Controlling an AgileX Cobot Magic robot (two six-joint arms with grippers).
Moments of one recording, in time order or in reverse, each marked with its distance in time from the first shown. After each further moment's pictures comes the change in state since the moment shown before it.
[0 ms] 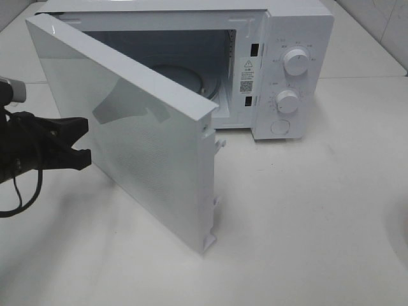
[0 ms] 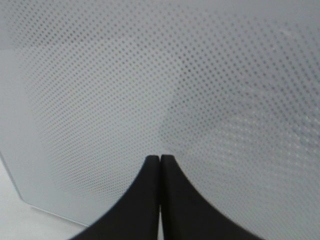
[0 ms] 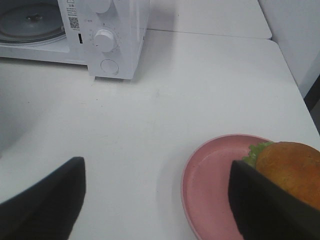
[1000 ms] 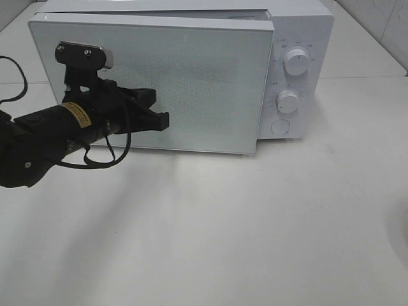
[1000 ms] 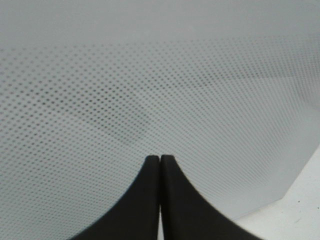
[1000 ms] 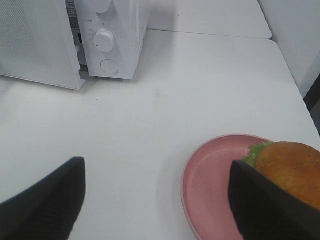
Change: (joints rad) left arm -0.253 0.160 -0.346 -0.231 0.147 0.024; right arm 0.000 0.000 0.000 0.000 0.000 0.000
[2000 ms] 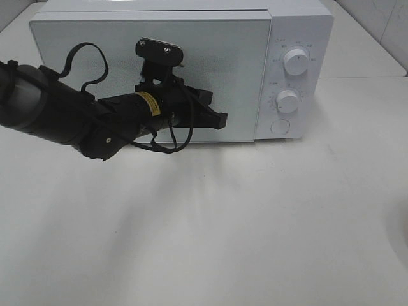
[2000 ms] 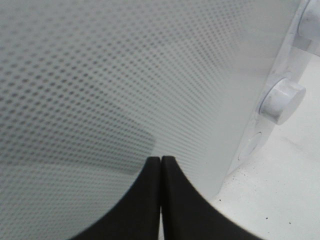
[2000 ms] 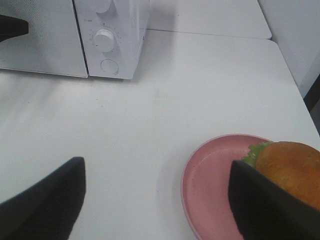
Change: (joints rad) left arm -0.091 0.205 -0.358 0.049 0.216 0.009; right arm 0.000 0.000 0.000 0.000 0.000 0.000
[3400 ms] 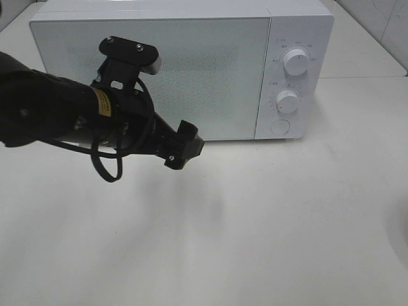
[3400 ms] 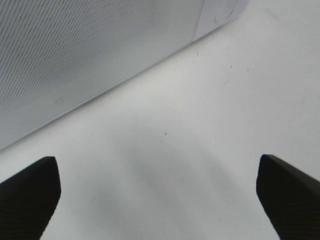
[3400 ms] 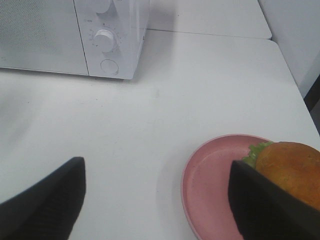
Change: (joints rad) left arm -0.083 -0.435 0.236 -0.069 0.629 0.014; right arm 0.000 0.000 0.000 0.000 0.000 0.000
